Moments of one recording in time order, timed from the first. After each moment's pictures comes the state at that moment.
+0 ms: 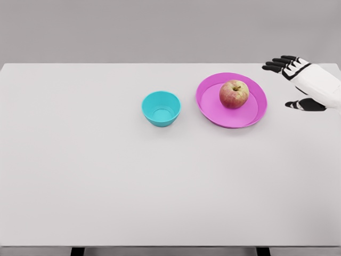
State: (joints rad) left arm 0.00 0.00 0.02 -0.08 -0.10 0.00 -0.02; right arm -0.43 -0.95 0.49 -1.42 0.38 -0.61 -0.06
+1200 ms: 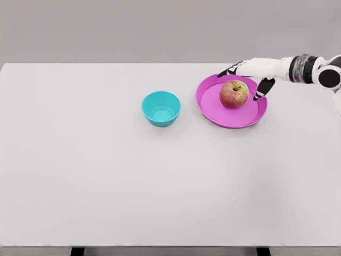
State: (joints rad) left arm 0.00 0.00 0.02 -0.08 -0.10 0.00 -0.02; right arm -1.02 -0.54 0.82 -0.83 0.38 -0.61 0.61
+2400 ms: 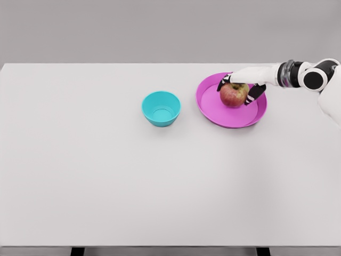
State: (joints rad) left arm 0.00 0.00 0.02 -0.08 -0.10 0.00 -0.02; right arm -1.06 -0.46 0.89 -0.68 0.40 -0.61 0.61
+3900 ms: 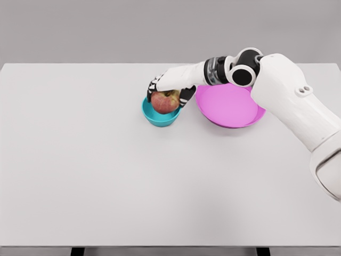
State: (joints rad) left arm 0.00 0.00 0.02 -0.08 -0.10 0.00 -0.02; right arm -1.12 -0.24 1.01 -0.87 0.41 -0.61 0.61
